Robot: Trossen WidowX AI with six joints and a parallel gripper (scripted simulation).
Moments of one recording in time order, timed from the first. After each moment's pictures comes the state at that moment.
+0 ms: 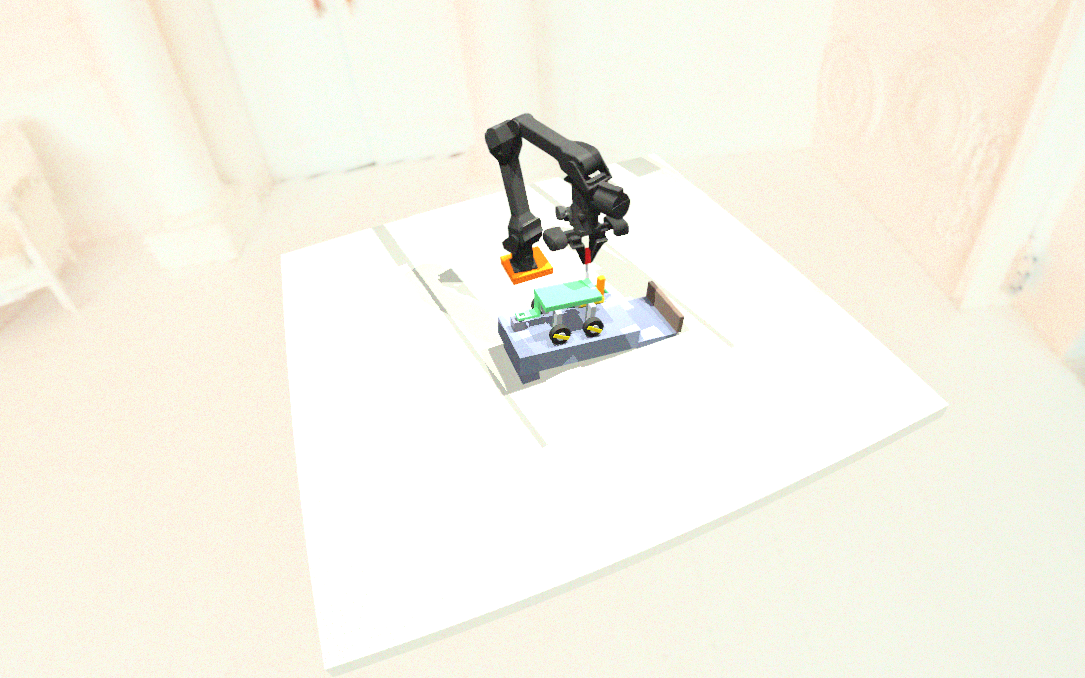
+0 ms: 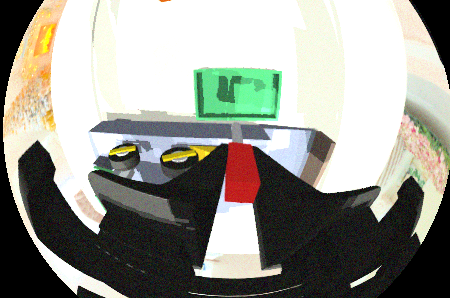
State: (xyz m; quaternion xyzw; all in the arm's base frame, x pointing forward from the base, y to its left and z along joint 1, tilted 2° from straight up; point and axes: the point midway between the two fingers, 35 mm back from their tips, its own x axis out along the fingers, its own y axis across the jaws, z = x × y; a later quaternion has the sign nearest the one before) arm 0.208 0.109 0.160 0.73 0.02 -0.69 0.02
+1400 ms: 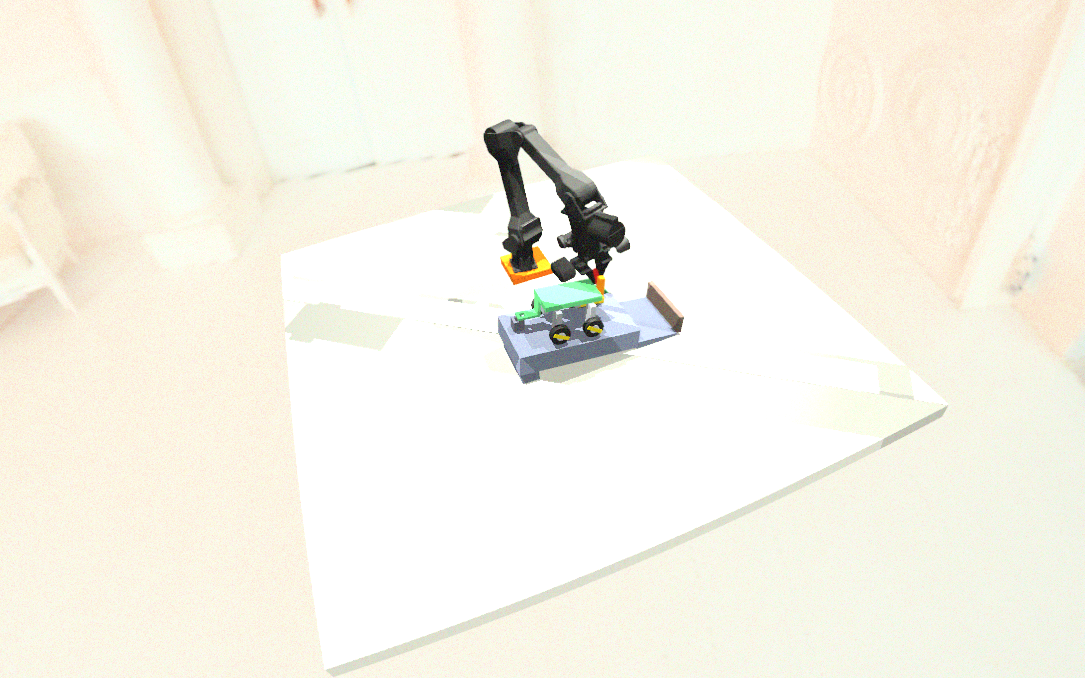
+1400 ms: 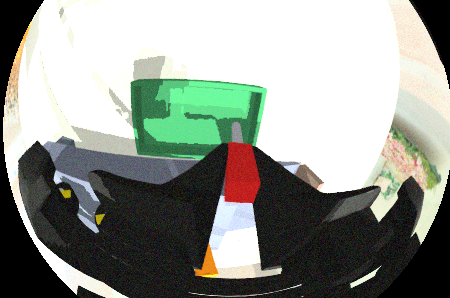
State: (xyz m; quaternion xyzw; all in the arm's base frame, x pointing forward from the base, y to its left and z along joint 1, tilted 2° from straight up) arm 0.195 0.133 0.084 0.71 0.13 -0.69 0.00
